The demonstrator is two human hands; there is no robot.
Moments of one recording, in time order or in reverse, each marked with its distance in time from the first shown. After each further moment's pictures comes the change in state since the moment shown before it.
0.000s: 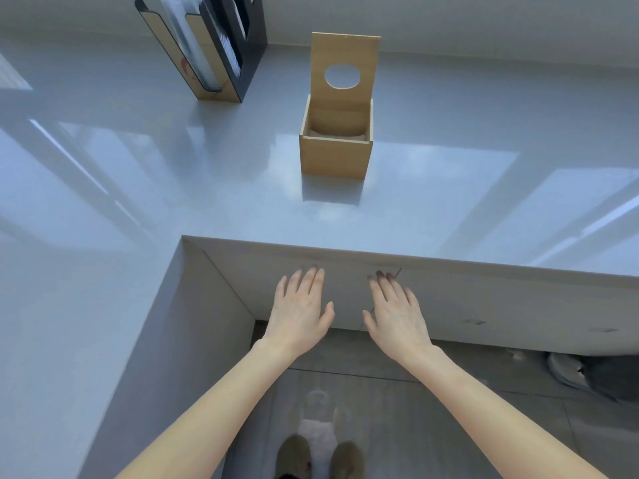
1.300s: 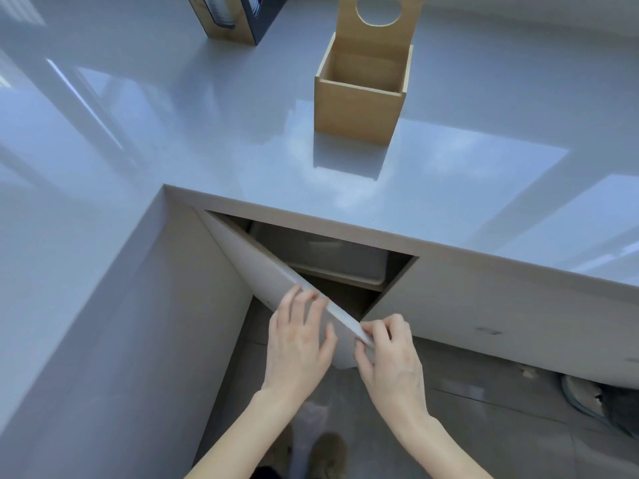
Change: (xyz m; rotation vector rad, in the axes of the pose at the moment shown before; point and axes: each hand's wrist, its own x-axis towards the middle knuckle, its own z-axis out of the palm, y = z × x) left_hand -0.026 0.013 0.092 -0.144 0.416 -0.145; right_hand -0.040 0.007 0.068 0.317 0.303 -0.043
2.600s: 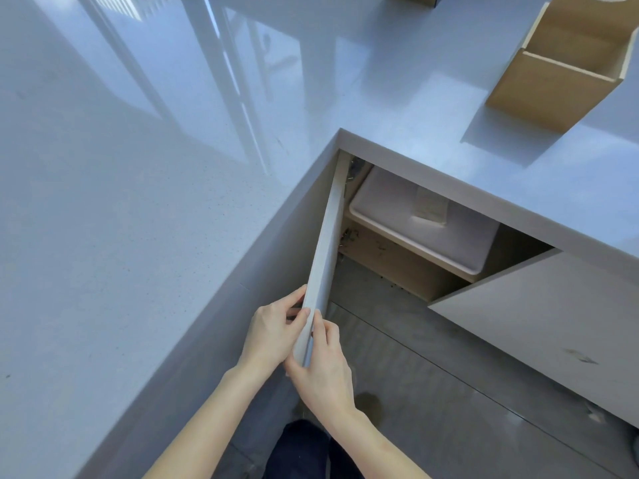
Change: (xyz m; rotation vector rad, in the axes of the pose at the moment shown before) left_hand -0.110 -0.117 -0.112 -0.429 -0.182 -0.674; right_hand -0.101 -0.182 0.064 0.298 -0.697 0.012
